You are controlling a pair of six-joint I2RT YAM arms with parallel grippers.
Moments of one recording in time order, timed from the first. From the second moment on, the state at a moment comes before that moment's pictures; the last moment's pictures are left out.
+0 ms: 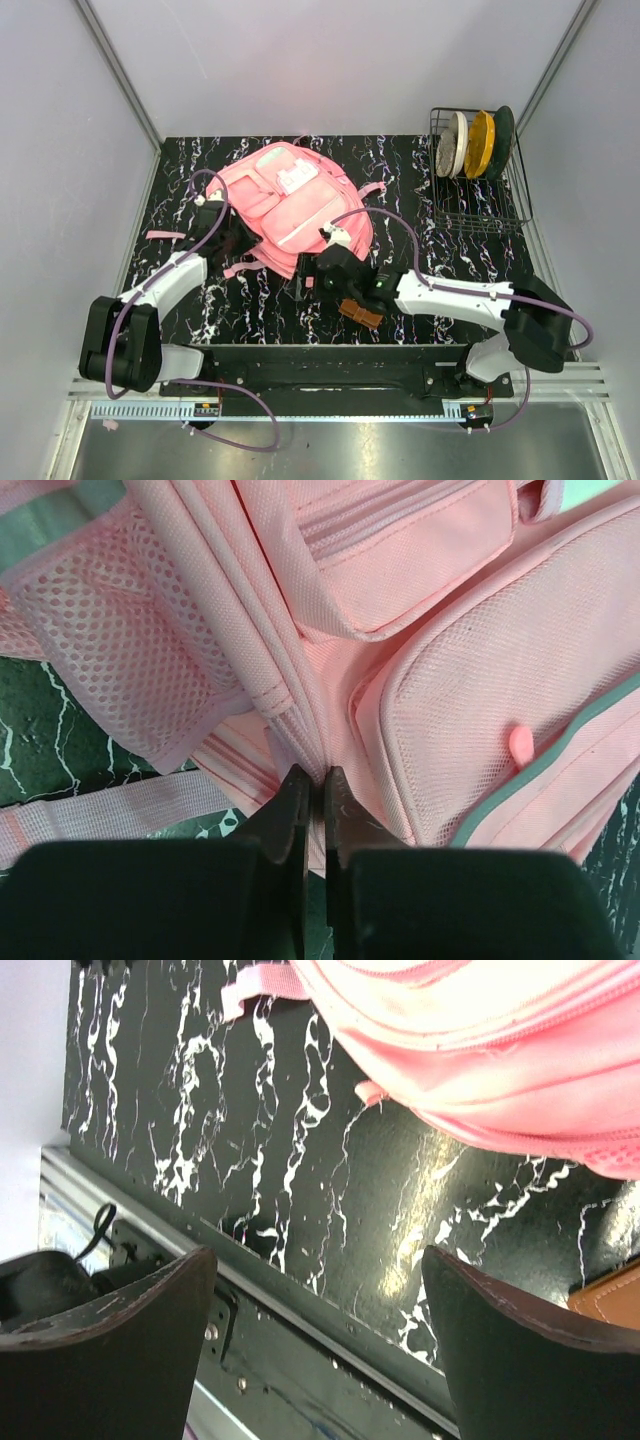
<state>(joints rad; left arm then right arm) -0.22 1.31 0.71 -0.10 0.08 -0.72 1.10 1.46 0.95 -0.12 0.14 0.92</state>
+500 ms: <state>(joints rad) -0.22 1.19 0.76 -0.20 0.20 -0.81 1.13 1.59 1.02 -0.07 0.36 1.05</state>
